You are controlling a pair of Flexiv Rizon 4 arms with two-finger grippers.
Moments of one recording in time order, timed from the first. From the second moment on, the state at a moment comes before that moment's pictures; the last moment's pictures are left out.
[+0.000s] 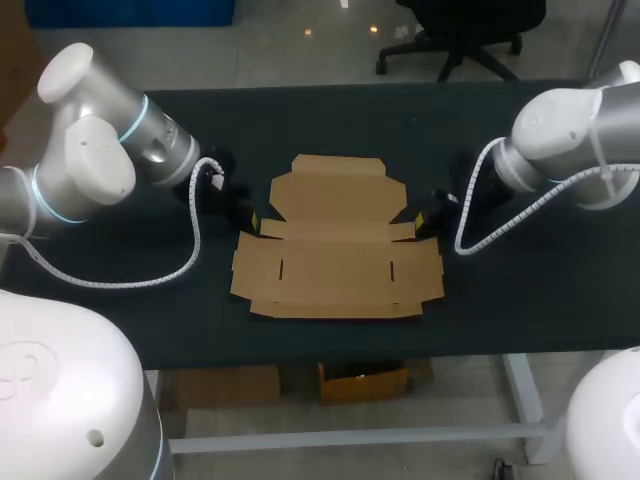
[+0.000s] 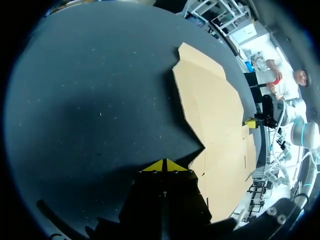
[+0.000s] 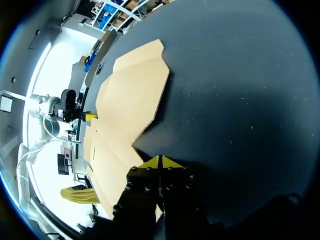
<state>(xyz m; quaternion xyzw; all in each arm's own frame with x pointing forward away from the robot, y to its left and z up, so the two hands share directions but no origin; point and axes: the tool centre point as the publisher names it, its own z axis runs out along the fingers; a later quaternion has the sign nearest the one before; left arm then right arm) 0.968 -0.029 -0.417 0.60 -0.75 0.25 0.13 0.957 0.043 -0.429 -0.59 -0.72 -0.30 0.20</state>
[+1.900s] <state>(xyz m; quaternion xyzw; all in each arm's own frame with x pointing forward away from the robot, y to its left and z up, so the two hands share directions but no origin) 0.961 -0.040 -0.418 0.59 -0.76 0.25 0.12 0.940 0.053 -0.427 -0.64 -0.67 -0.32 0.21</state>
